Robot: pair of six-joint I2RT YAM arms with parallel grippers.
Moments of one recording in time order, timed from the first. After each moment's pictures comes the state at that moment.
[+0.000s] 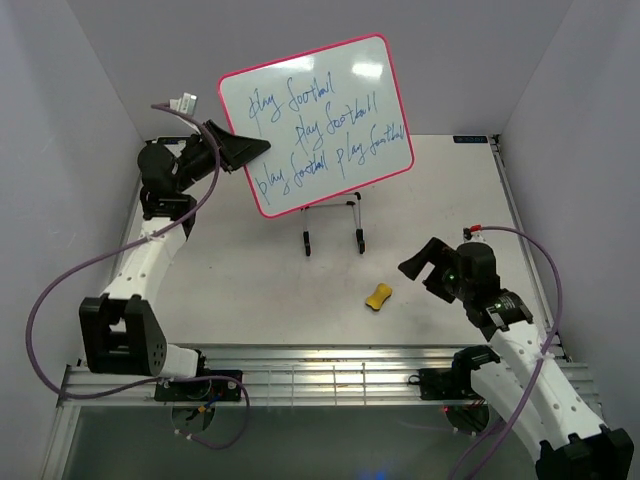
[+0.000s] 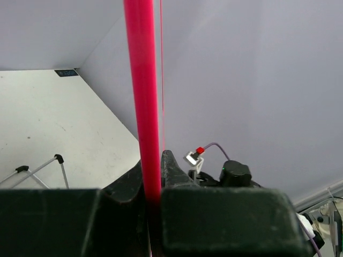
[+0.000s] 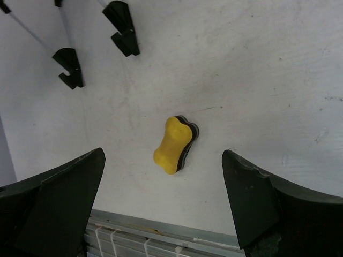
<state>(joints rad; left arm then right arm) -0.07 1.44 1.15 0.69 0.90 -1.10 0.31 0.64 0.52 -0.48 -0.12 0.77</state>
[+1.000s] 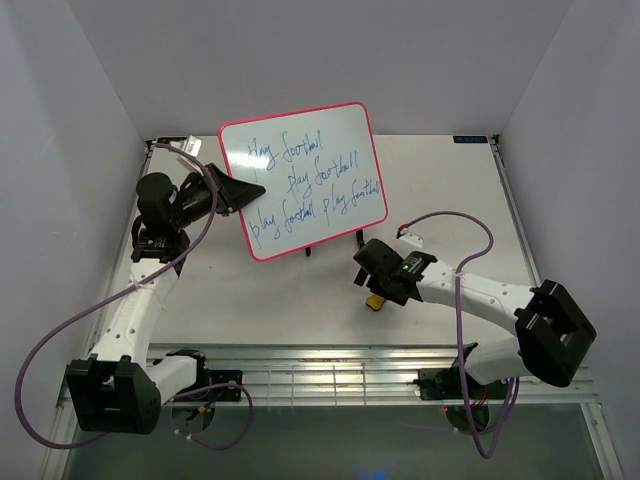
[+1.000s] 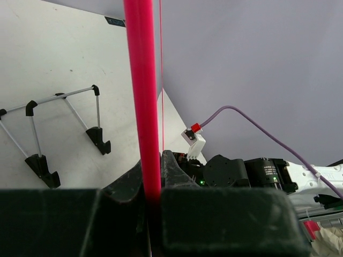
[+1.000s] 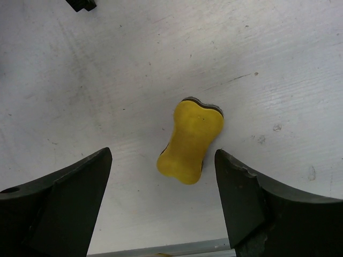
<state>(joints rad) -0.06 1.10 0.92 0.21 0.82 -0.82 0.88 1.36 0.82 -0.62 0.43 1.19</state>
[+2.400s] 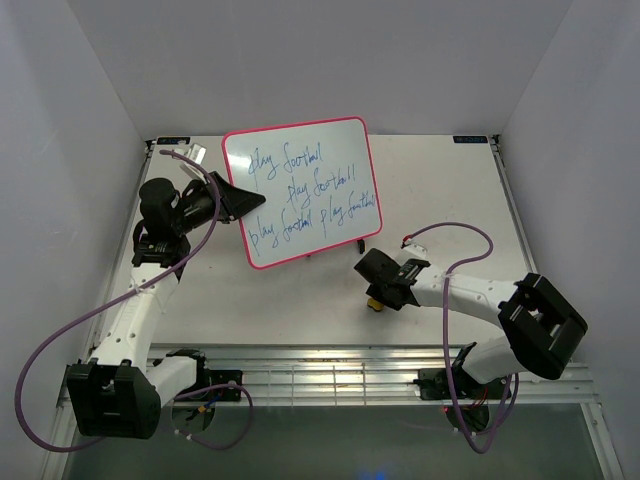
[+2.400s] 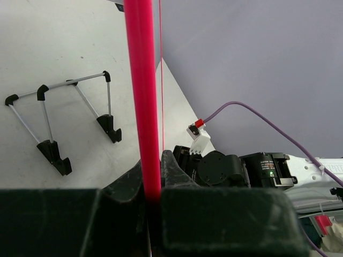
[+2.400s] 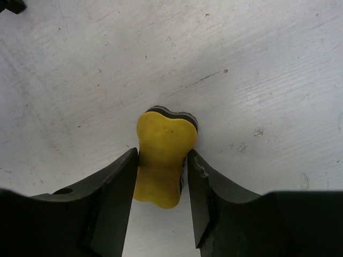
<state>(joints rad) -0.06 1.08 0.88 0.15 0.83 -0.74 0.88 1.42 0.74 -0.57 0.47 1.28</state>
